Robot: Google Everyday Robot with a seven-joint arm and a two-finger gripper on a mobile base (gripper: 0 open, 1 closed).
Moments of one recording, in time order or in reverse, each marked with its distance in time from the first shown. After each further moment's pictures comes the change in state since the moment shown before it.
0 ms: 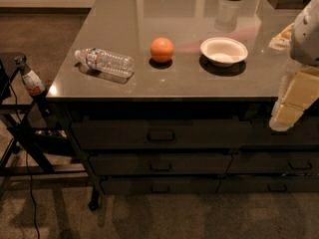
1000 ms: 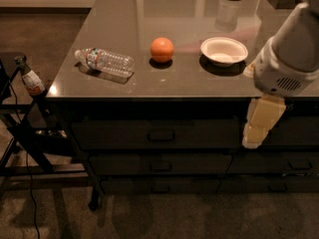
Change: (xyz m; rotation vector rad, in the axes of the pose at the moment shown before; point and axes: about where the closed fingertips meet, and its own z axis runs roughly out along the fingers) arm -0.009 0.009 0.074 -0.076 0.021 -0.009
